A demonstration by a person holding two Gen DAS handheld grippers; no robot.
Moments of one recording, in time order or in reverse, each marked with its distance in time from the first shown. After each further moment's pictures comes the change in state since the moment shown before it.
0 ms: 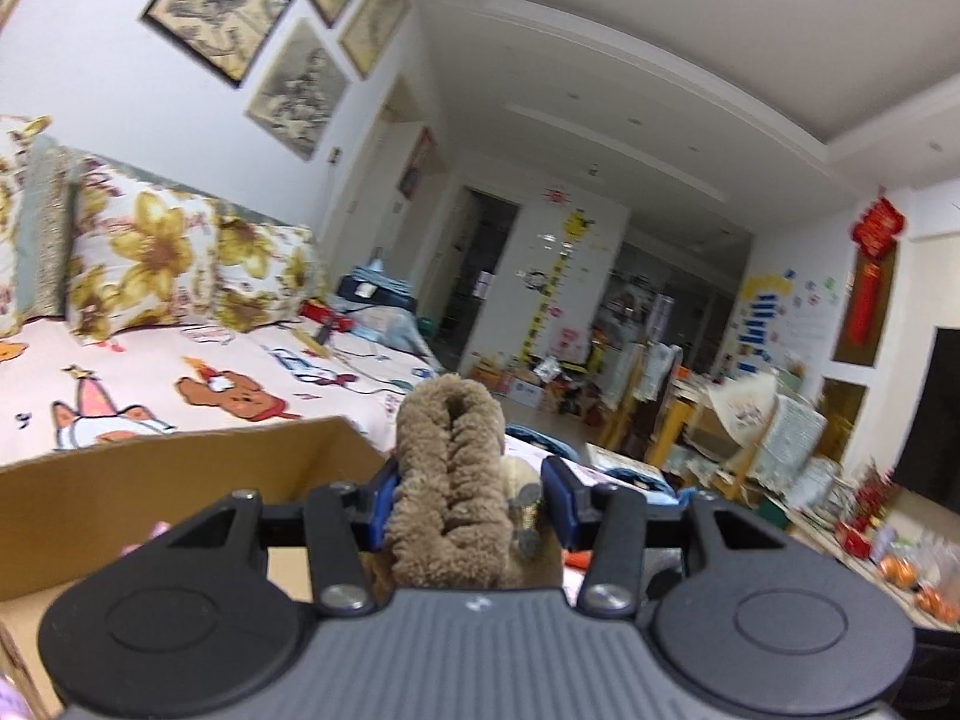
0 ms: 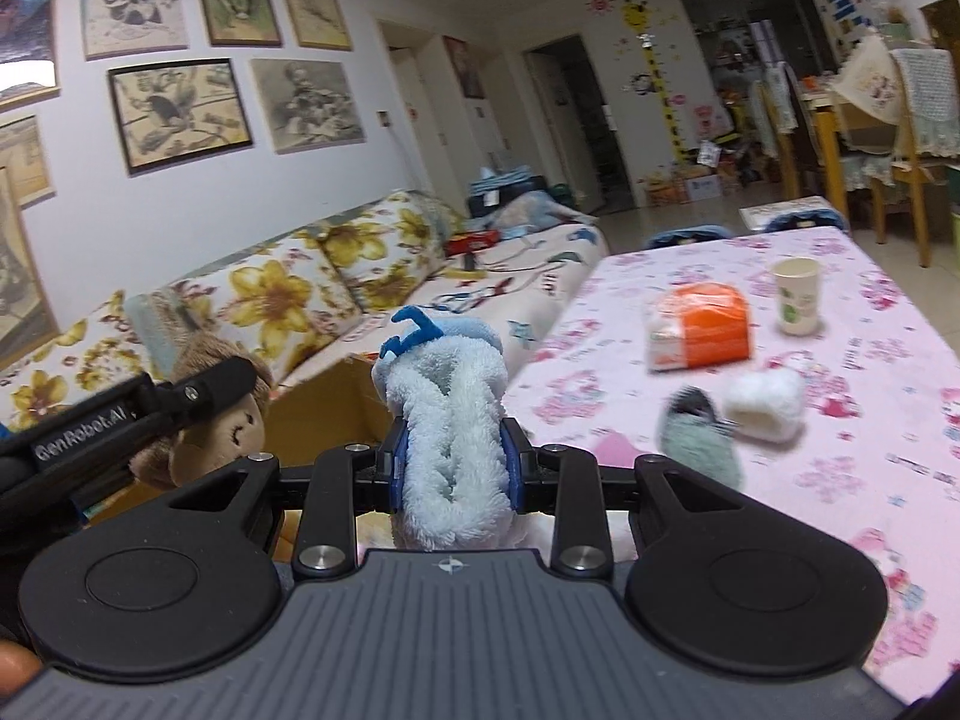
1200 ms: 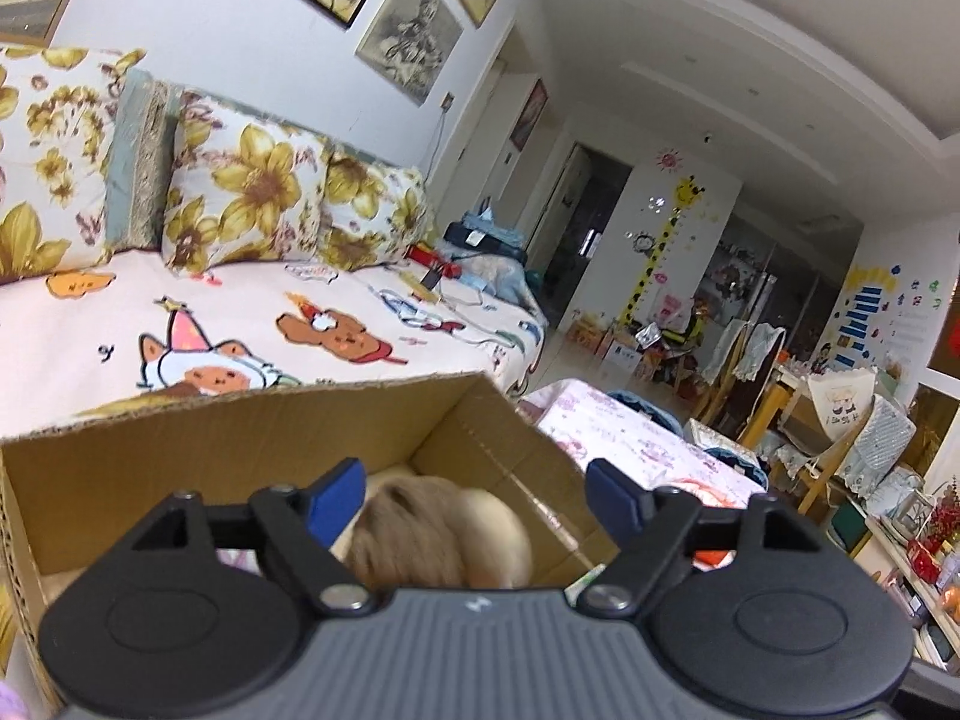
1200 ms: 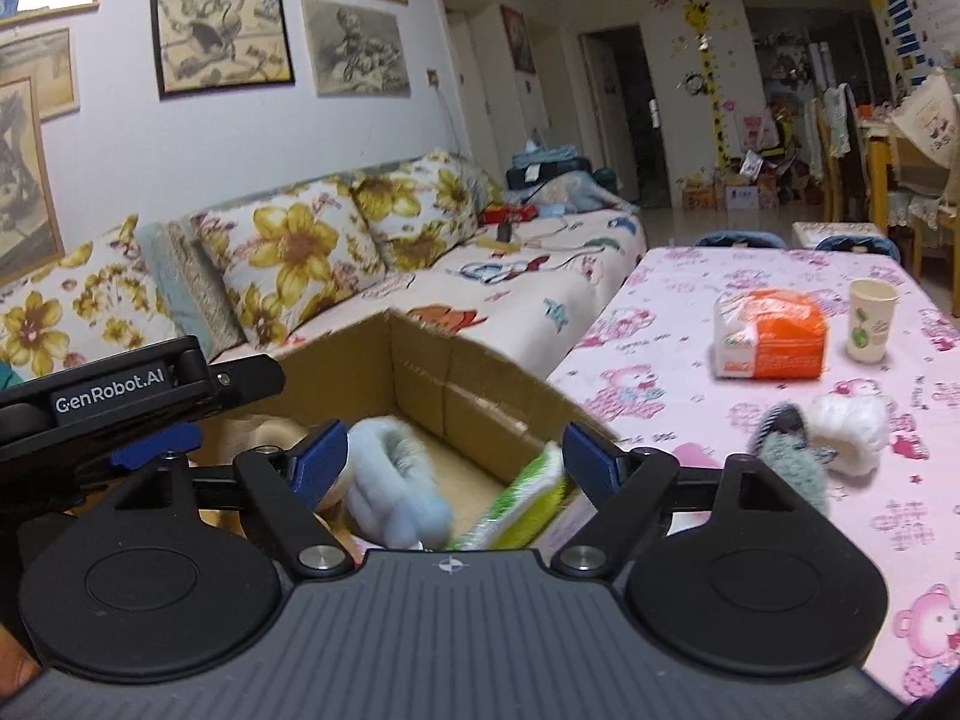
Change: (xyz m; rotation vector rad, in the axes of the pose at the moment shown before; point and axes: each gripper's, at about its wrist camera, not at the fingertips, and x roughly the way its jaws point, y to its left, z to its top) left arm 0.019 0.031 0.003 -0.079 0.102 0.191; right arm 0.027 0.031 0.001 -0.132 0.054 0.005
